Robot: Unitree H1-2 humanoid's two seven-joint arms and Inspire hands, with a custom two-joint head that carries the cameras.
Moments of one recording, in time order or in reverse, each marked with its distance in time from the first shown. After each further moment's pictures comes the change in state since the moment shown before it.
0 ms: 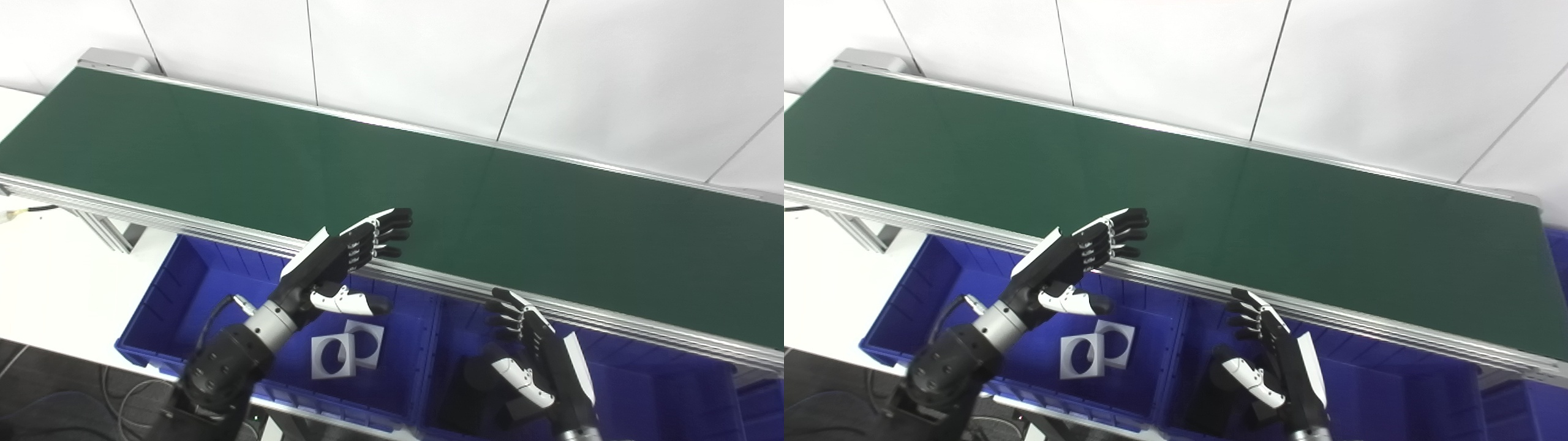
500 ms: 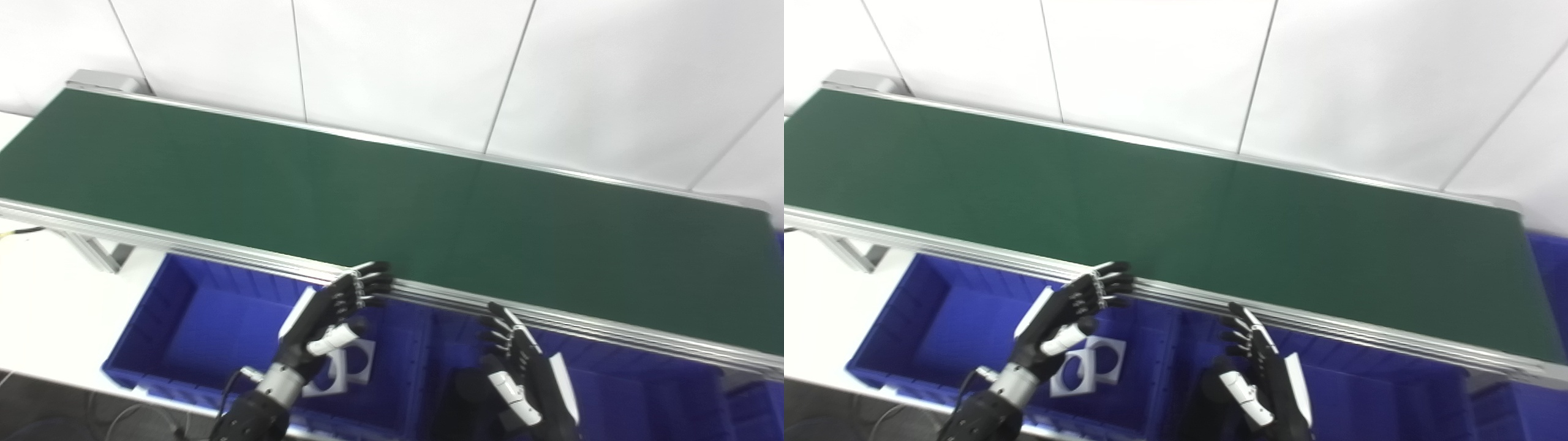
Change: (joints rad) left arm 0.021 -0.078 0.032 0.330 -0.018 -0.205 0.044; right arm 0.002 0.042 -0.010 0.078 0.017 -0.056 -0.037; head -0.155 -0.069
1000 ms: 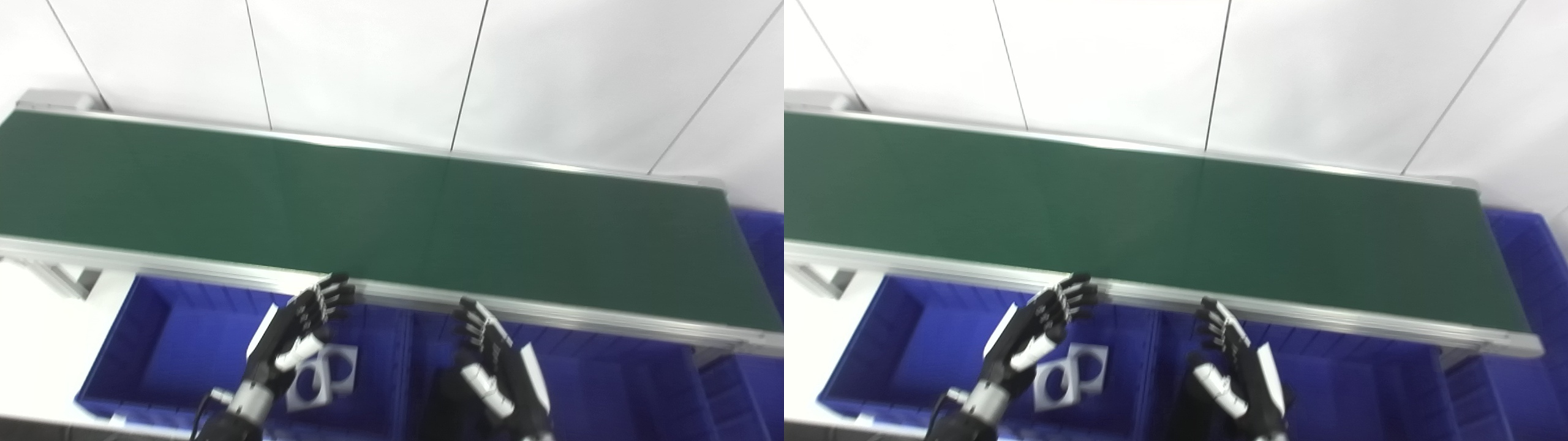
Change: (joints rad) left arm -0.033 0.040 0.037 0.100 -0.059 -0.041 -0.023; right arm -0.029 0.041 0.004 0.078 -0.029 -0.030 -0.027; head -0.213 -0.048
